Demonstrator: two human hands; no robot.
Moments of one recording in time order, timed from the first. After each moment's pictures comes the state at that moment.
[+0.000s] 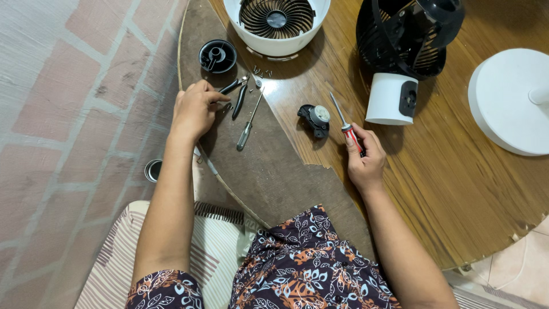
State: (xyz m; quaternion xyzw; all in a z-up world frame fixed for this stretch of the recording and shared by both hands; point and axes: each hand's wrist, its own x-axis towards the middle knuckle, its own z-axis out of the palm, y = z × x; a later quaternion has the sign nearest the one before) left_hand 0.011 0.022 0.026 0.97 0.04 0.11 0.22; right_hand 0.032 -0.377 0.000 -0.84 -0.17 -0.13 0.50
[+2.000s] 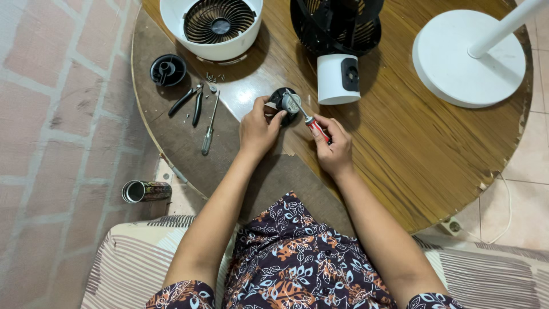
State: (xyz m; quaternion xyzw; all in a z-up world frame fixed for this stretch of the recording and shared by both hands) left_hand 0.044 -0.190 -0.014 0.89 0.04 0.16 0.43; right_hand 0.021 -0.396 -0.003 -0.81 -0.18 -0.17 0.53
